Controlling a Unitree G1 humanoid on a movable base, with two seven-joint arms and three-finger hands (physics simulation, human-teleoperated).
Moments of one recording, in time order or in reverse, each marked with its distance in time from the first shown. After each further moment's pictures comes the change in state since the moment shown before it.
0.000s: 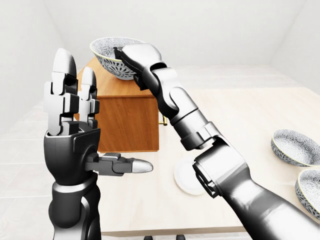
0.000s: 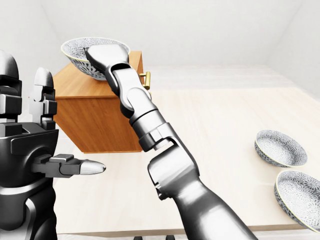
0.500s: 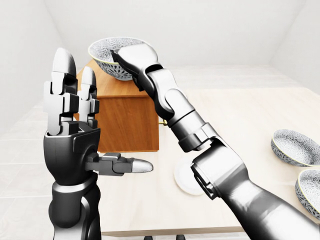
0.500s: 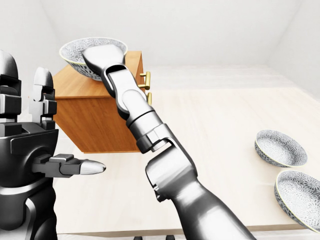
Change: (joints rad) left arm -0.002 -0.001 -0.001 -0.001 0.001 0.000 0.001; right arm -0.002 0.018 0.020 0.006 -0.082 0.000 -0.007
